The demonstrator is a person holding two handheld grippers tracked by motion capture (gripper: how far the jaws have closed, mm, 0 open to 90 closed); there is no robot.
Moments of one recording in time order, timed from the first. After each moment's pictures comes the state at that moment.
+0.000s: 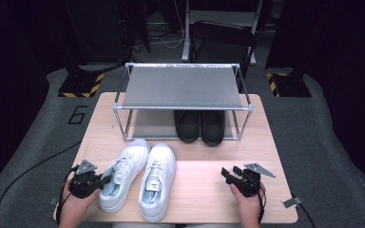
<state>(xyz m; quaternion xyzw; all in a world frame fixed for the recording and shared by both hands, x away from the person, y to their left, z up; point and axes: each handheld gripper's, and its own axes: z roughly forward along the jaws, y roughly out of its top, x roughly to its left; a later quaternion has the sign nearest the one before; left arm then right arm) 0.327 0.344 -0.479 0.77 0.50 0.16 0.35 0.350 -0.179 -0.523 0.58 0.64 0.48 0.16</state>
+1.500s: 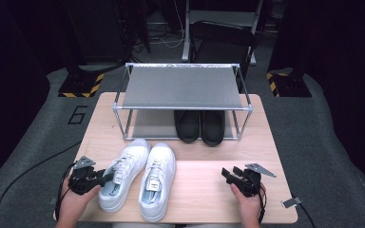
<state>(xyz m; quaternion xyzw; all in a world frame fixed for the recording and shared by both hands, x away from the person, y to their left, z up) 0.338 0.348 -0.472 0.77 0.50 0.14 0.37 0.351 -0.182 -0.526 0.59 0.64 0.48 0.15</state>
